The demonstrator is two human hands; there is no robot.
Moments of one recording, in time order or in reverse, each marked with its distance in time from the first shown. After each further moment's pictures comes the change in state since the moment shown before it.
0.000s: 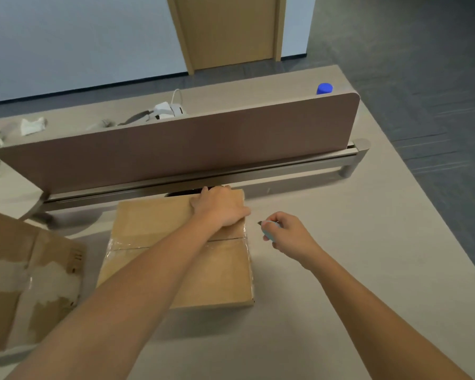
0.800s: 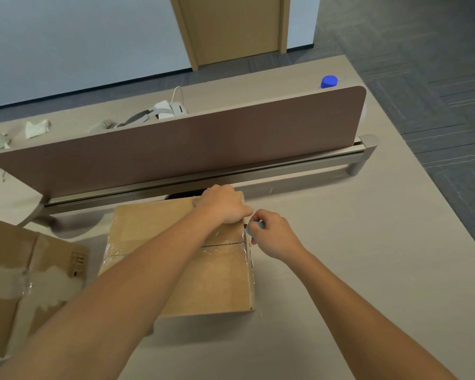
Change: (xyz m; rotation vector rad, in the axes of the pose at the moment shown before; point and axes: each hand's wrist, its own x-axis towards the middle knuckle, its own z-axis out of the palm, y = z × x) left_hand 0.020 0.009 -0.002 0.019 -0.099 0.003; right_hand 0.021 -0.011 0.022 -0.179 -0.042 -0.071
